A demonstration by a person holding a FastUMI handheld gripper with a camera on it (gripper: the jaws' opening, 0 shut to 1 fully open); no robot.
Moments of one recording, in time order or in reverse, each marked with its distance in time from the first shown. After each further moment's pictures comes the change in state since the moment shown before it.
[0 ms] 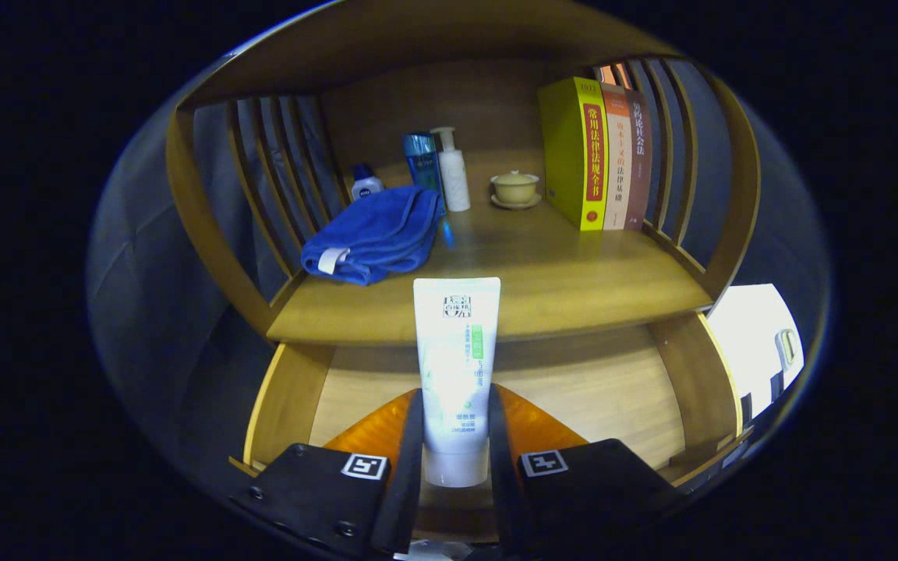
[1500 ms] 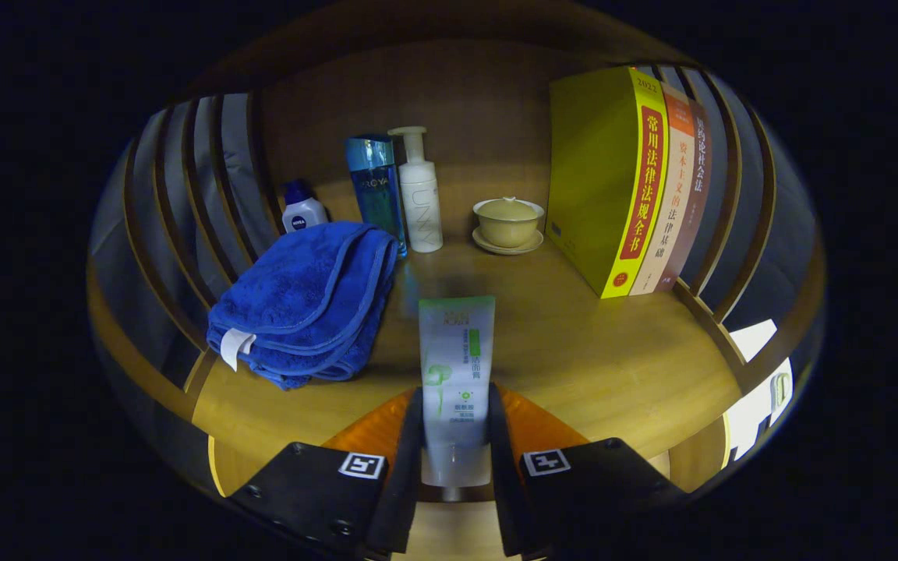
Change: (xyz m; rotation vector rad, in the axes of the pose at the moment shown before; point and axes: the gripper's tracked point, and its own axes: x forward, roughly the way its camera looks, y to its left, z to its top) arm 0.128 -0.035 0.088 -0.027 -0.016 -0.128
